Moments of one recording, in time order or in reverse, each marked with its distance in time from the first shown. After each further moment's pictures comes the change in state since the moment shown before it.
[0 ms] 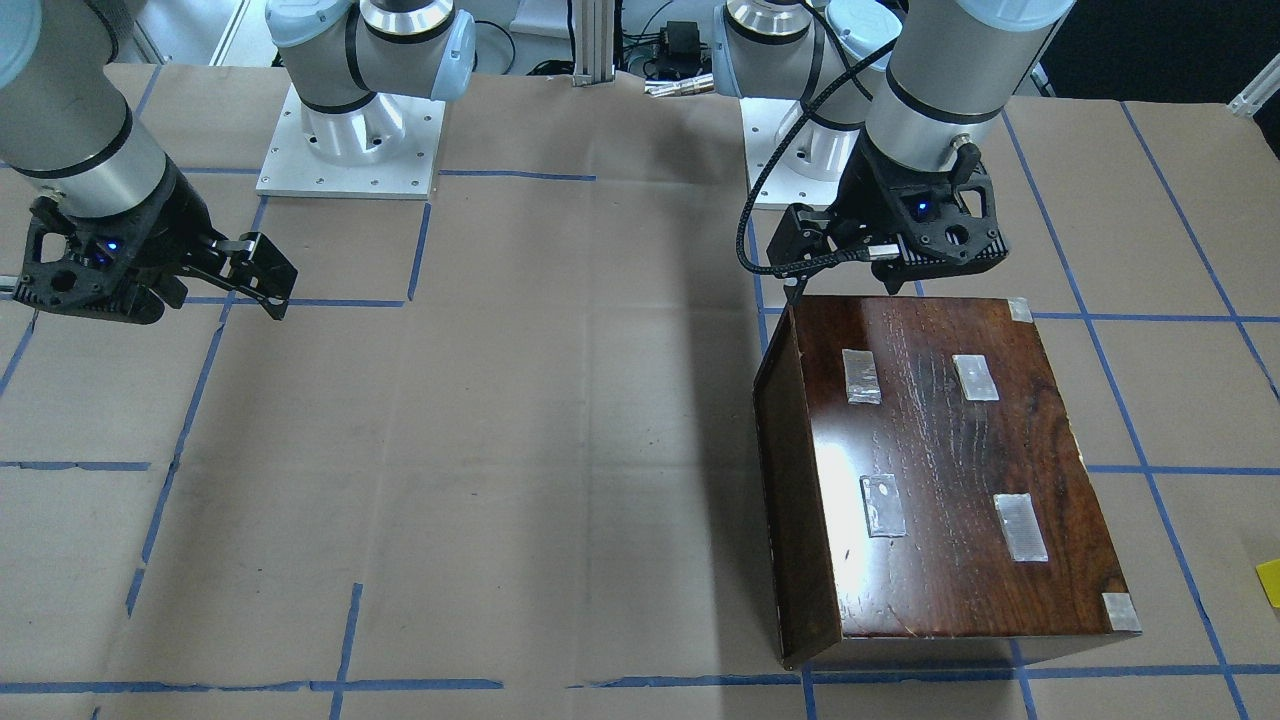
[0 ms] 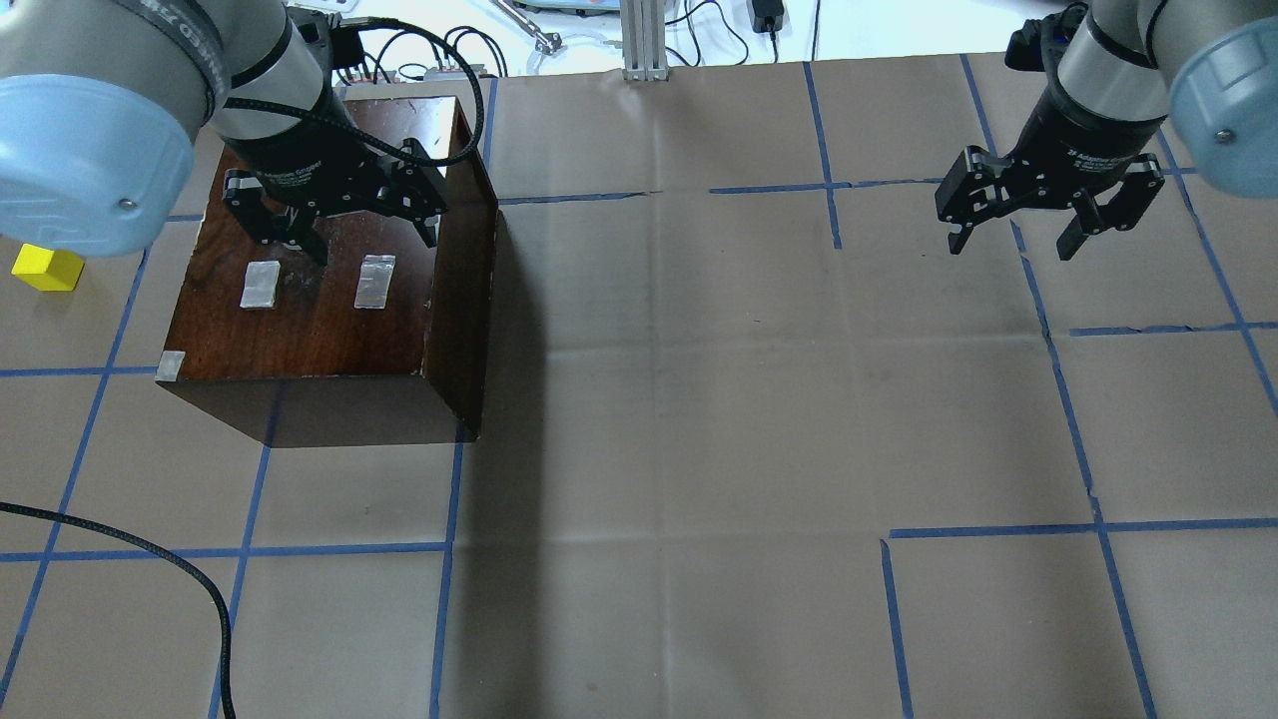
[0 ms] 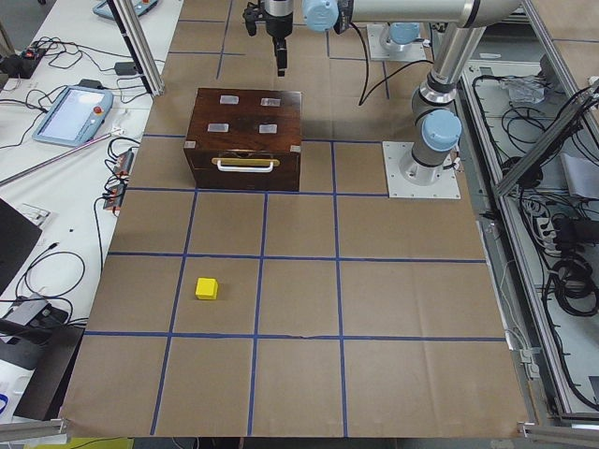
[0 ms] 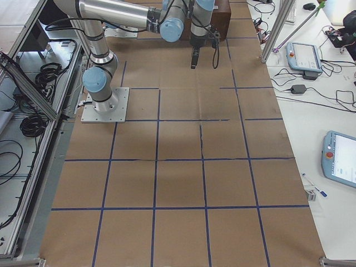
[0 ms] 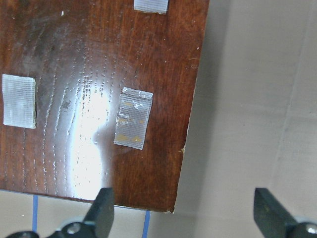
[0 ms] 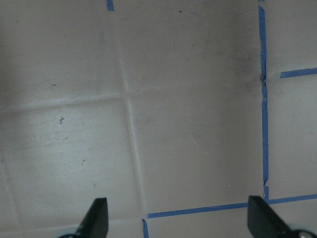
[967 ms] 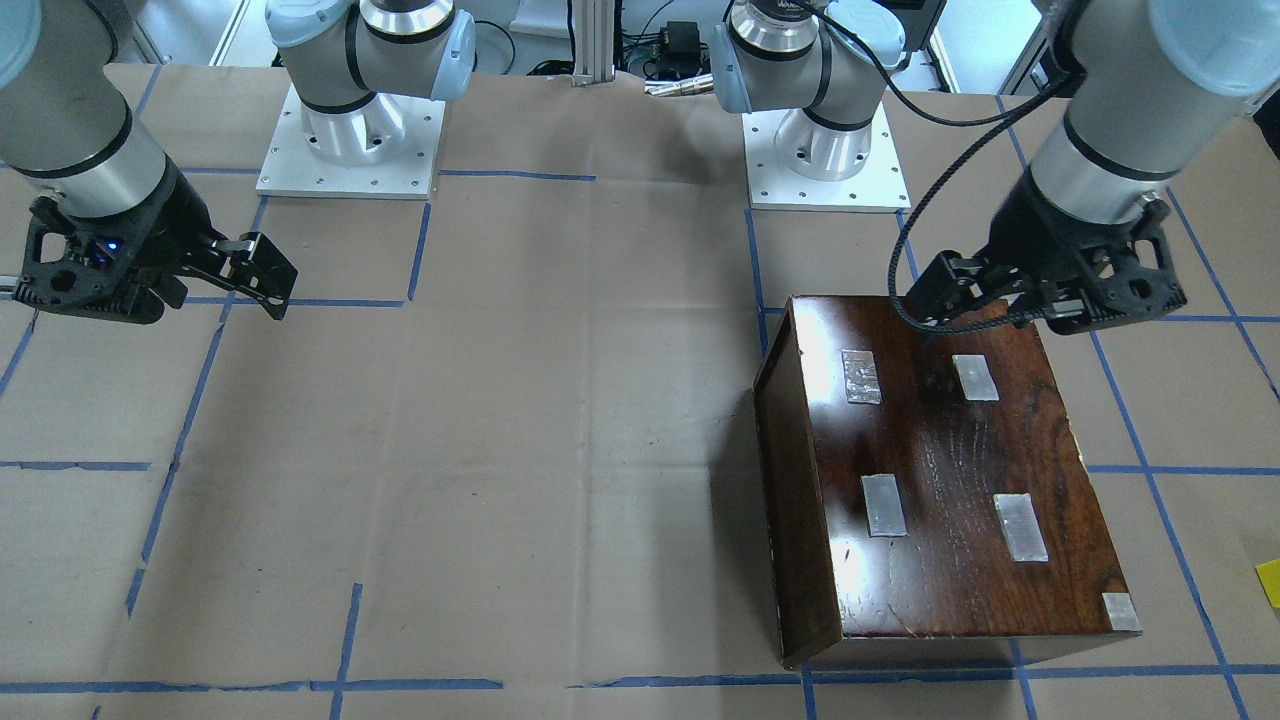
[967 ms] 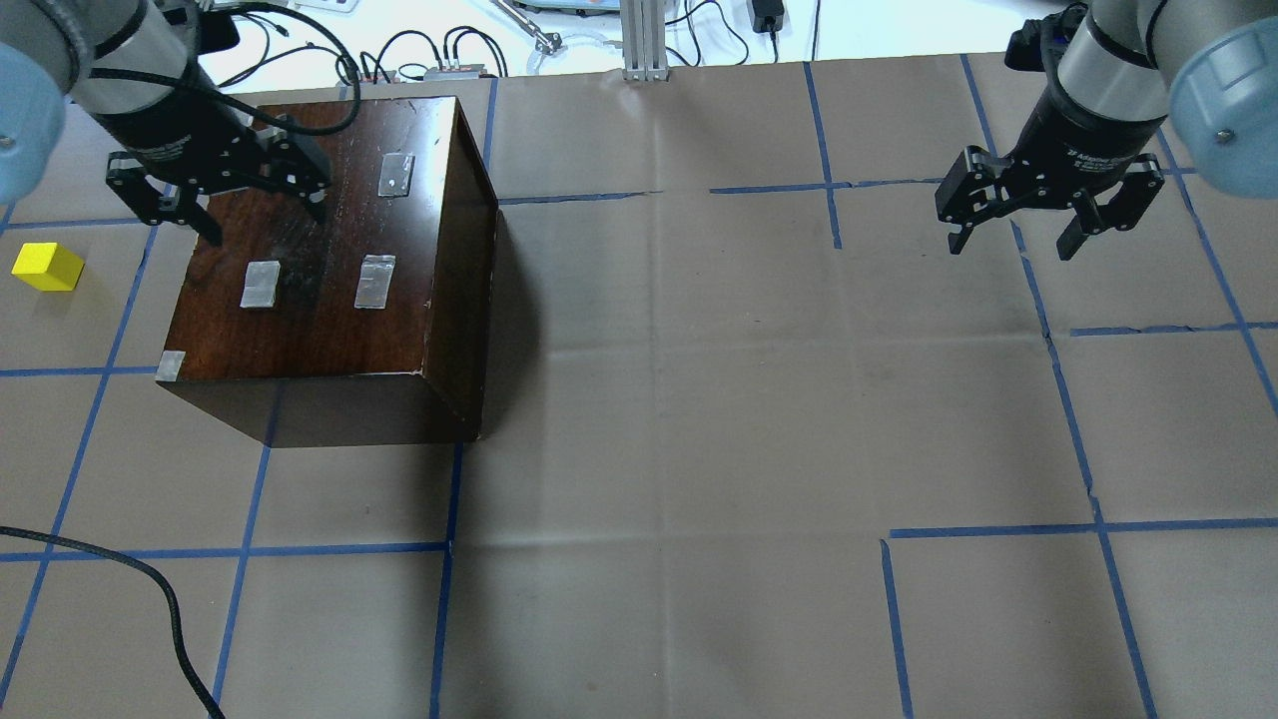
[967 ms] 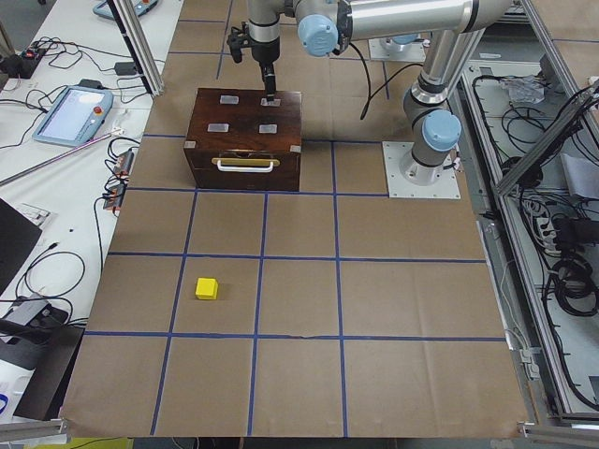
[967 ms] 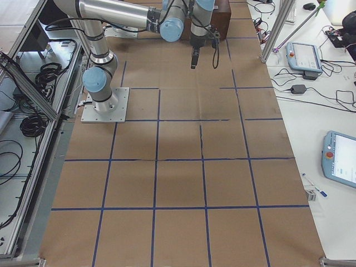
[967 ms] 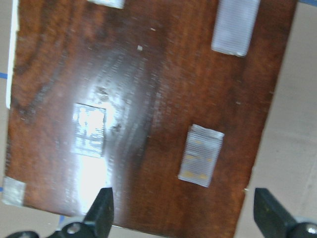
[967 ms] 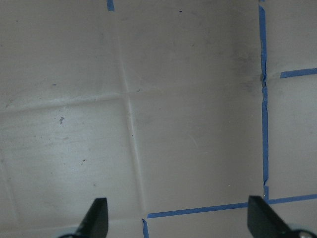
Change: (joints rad) left arm 0.254 -0.040 0.023 0.007 0.001 0.212; right arm 0.000 0.000 0.000 0.000 0.000 -0.001
